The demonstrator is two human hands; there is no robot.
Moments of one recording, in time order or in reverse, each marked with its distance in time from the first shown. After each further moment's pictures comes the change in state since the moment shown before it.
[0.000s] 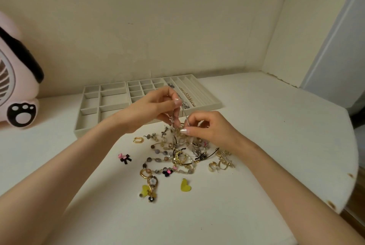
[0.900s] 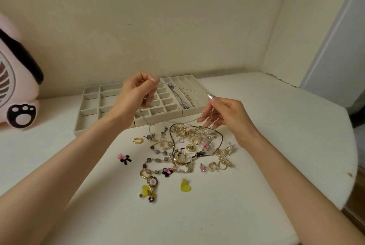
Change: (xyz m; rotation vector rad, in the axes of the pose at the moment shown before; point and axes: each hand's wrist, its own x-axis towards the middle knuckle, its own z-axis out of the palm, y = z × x) left_hand 0.003 -0.004 -0.017 -0.151 0.501 0.101; right_hand -0.001 -0.003 -0.024 0.264 0.300 0.128
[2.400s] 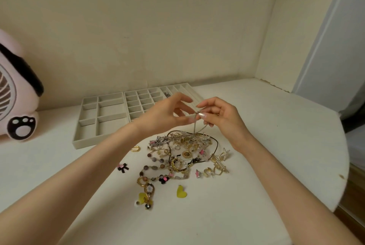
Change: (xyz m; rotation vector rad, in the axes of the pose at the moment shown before) left_hand -0.002 0.003 0.047 0.643 -0.423 0.087; right_hand 0.007 0.006 -0.006 0.033 0.006 -0.162
